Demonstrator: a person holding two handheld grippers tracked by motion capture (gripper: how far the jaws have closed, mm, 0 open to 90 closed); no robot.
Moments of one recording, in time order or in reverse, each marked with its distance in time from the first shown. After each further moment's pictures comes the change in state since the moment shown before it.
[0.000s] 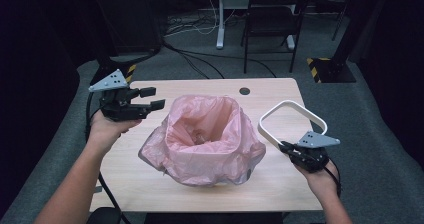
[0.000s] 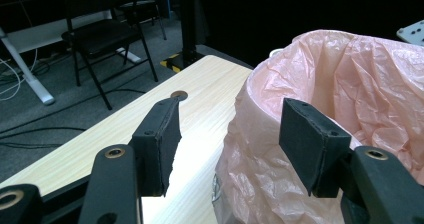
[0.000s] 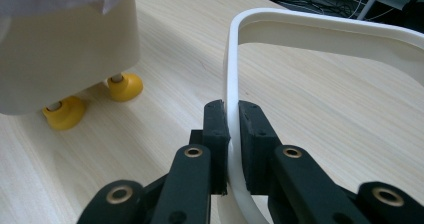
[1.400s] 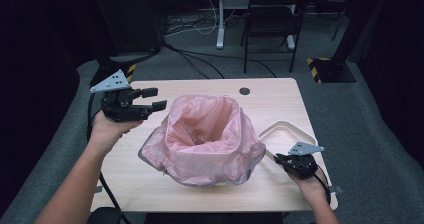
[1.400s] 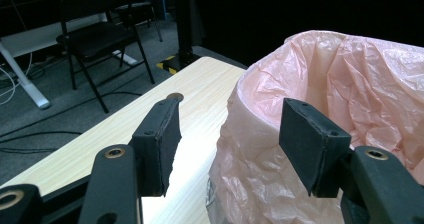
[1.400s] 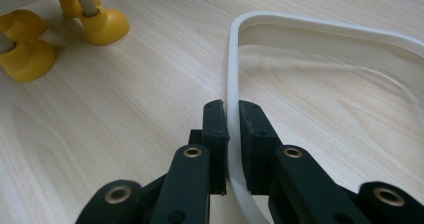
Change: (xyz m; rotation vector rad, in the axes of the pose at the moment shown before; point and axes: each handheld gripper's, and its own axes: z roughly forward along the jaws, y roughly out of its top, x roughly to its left) left arm -0.004 0.001 0.002 -0.003 -0.016 0.014; right arm -0.004 -0.057 0.048 0.107 0.041 0.078
